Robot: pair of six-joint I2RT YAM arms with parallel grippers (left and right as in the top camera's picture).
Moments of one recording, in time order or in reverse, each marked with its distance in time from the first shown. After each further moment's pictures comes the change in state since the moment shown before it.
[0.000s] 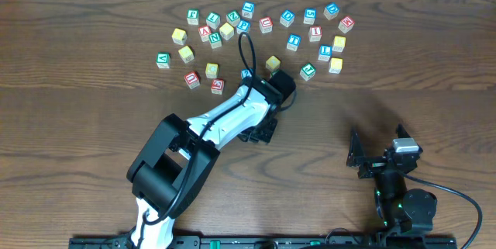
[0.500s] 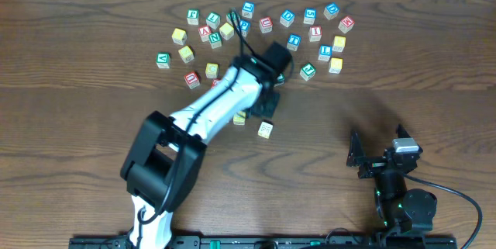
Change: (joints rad) left arm 0.094 0.000 0.173 0.011 0.036 0.067; right arm 0.000 0.000 0.000 0.000 0.000 0.000
